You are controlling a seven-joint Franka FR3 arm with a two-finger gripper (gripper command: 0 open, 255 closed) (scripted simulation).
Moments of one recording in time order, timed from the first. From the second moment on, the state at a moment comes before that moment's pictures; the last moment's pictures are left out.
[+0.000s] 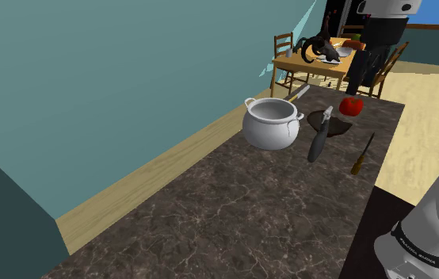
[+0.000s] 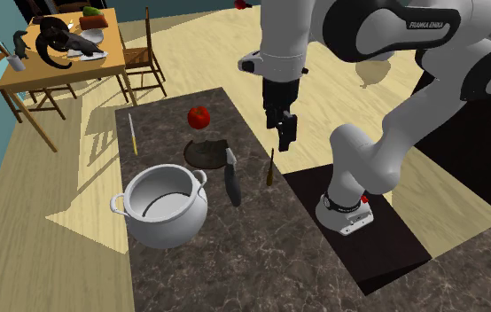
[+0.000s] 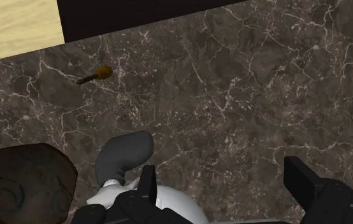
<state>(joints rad) 0.01 -0.81 -0.06 -2.26 0.03 1.45 0.00</state>
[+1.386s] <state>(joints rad) -0.09 -0.54 -0.25 -2.60 -0.20 1.75 -0.18</state>
